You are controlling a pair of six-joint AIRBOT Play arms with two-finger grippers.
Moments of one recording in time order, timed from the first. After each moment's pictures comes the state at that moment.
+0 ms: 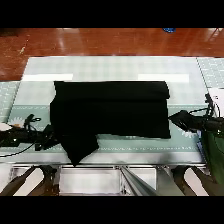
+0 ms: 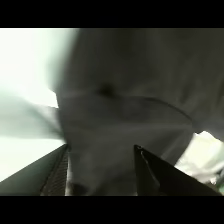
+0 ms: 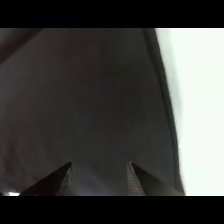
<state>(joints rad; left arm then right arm) 0.46 -1.01 0.35 0.95 -1.24 -1.41 -0.47 -0.87 0.47 -0.80 1.13 1.25</state>
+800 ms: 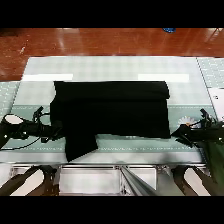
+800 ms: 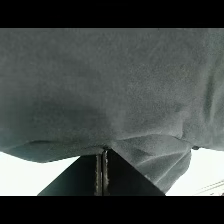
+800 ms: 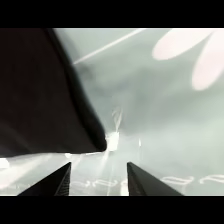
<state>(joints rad) 0.29 -1.08 0.40 0.92 -1.11 -1.40 -0.52 -0.92 0.42 -1.10 1.28 1.41</state>
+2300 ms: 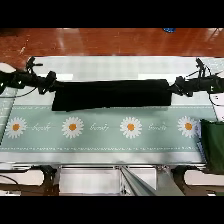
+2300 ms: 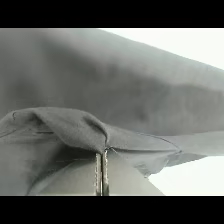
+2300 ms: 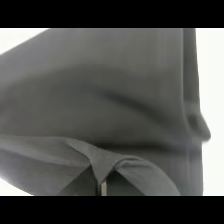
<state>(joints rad) 0.20 -1.59 1.28 0.82 -1.13 -1.46 -0.29 -1.53 1.18 -0.80 1.10 1.27</state>
